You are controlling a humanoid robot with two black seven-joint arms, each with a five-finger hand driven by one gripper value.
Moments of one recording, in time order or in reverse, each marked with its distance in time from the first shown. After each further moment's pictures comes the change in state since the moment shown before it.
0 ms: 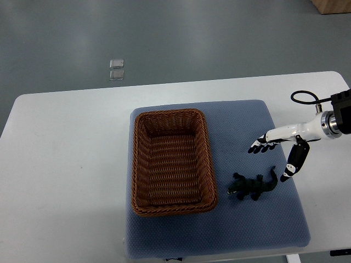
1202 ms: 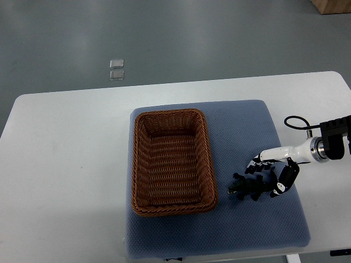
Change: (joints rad) left arm 0.000 0.000 0.001 -0.001 0.000 0.000 0.000; right arm -0.163 0.072 0.010 -0.041 -0.068 -0.113 0.015
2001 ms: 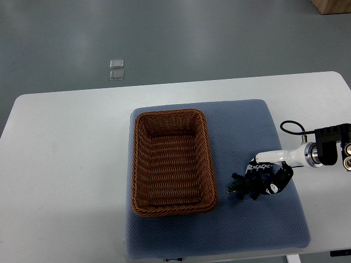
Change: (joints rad) left arm 0.000 0.000 0.000 -0.001 0.000 0.000 0.000; right arm -0.040 0.043 0.002 -0.035 -0.049 -0.052 0.031
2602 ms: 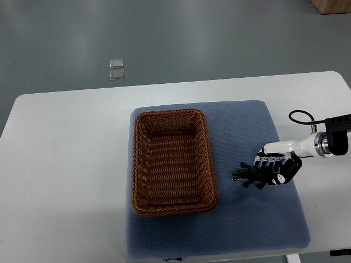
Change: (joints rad) left arm 0.000 0.000 0.002 -0.001 0.000 0.000 0.000; right arm 0.052 -0.064 0.010 0.012 0.001 0.014 0.011
